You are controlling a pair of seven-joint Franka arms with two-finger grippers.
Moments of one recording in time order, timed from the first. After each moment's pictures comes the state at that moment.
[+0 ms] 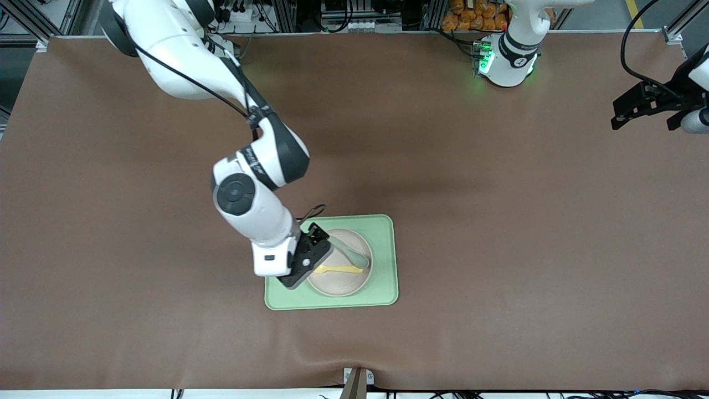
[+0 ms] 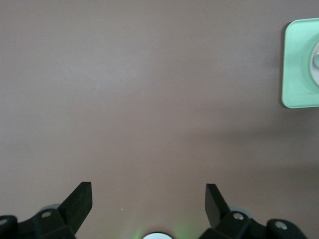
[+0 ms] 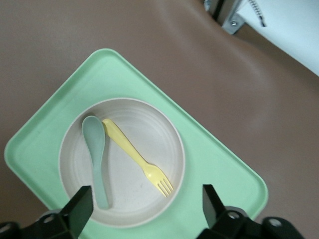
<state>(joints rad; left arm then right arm) -0.05 -0.01 -0.03 -1.45 0.00 1.42 -0.07 0.47 0.86 0.07 -1.09 0.04 2.19 -0.31</state>
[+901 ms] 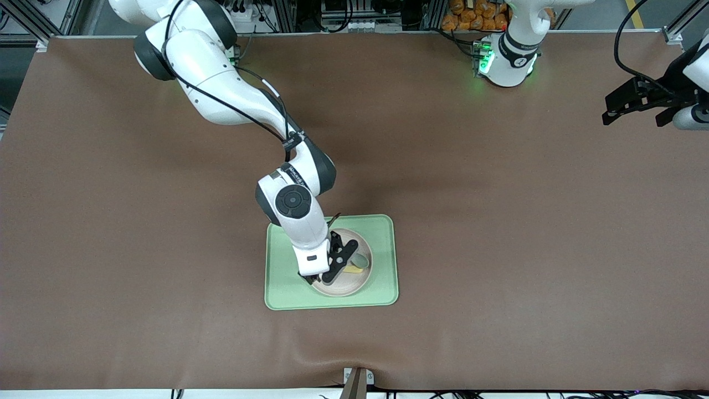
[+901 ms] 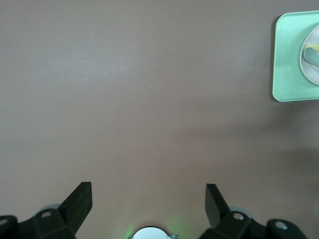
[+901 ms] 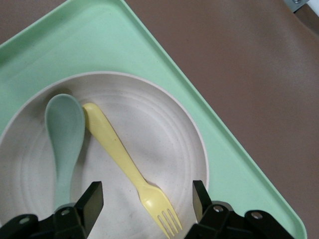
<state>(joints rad) -0.05 -0.01 -0.03 -1.46 -0.02 1.40 -0.06 0.53 1.02 0.06 -1.06 -0.13 2.30 -0.31</state>
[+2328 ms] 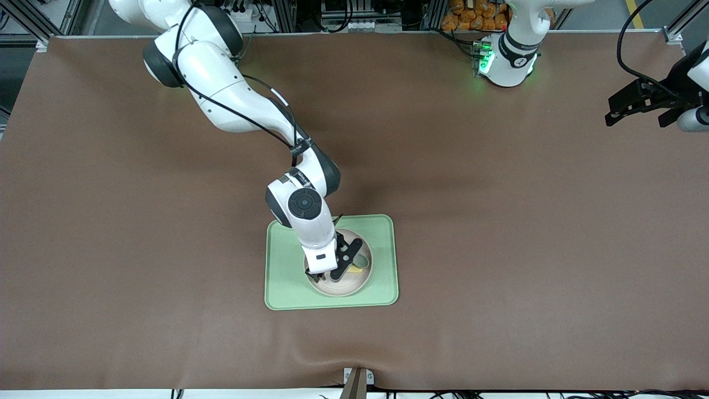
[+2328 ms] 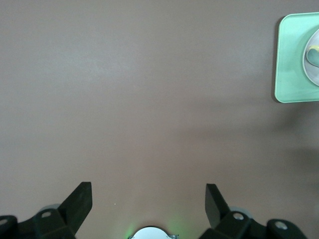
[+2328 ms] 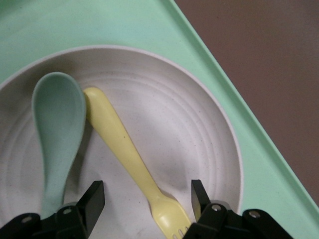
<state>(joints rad) -0.05 -0.01 -0.03 -1.46 -0.02 1.41 -0.05 0.55 1.08 0.06 -1.06 -0.17 2.35 -0.32</state>
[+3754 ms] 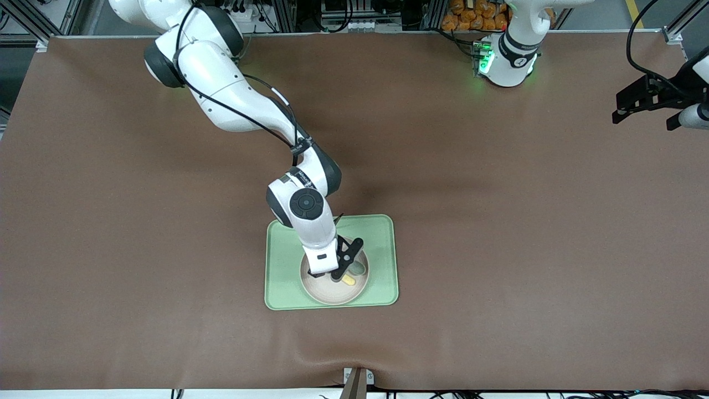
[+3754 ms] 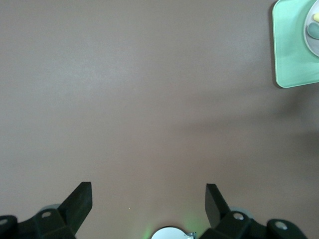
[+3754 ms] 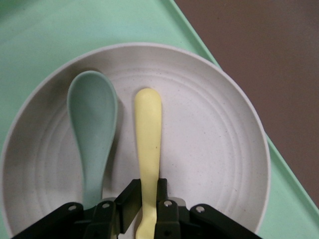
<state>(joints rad) -0.03 -0.01 -0.02 -1.46 -0.02 1.41 0.09 0.55 1.08 0.06 -1.03 -0.17 2.30 -0.31</state>
